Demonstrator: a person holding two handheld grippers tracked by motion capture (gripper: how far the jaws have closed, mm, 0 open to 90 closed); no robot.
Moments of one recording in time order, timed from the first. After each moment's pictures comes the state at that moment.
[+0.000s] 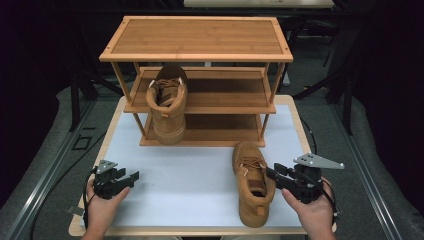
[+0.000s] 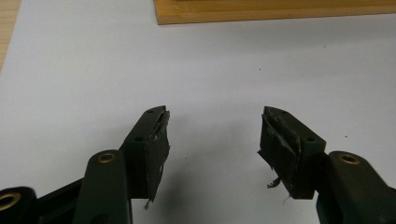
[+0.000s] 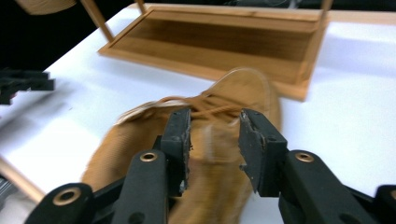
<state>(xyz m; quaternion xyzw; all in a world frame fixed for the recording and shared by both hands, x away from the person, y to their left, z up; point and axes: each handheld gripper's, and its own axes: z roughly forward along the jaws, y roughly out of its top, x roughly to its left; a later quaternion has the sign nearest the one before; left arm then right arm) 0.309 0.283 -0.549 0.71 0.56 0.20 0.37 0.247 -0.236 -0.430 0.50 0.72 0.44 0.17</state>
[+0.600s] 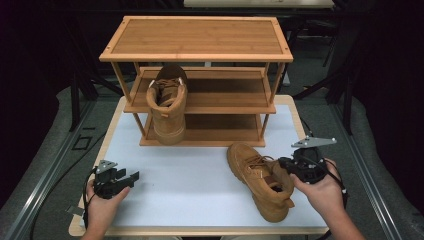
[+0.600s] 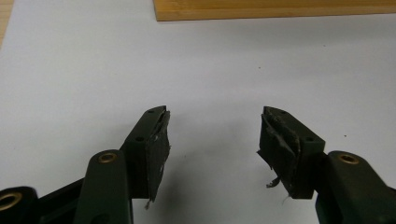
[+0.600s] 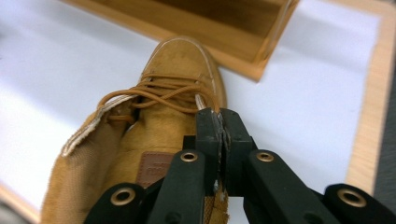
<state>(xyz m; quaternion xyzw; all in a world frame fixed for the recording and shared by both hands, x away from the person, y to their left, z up) 0.310 0.284 -0.550 0.71 0.56 0.20 0.38 0.289 -0.253 -0.416 0.50 0.78 0.32 0.18</state>
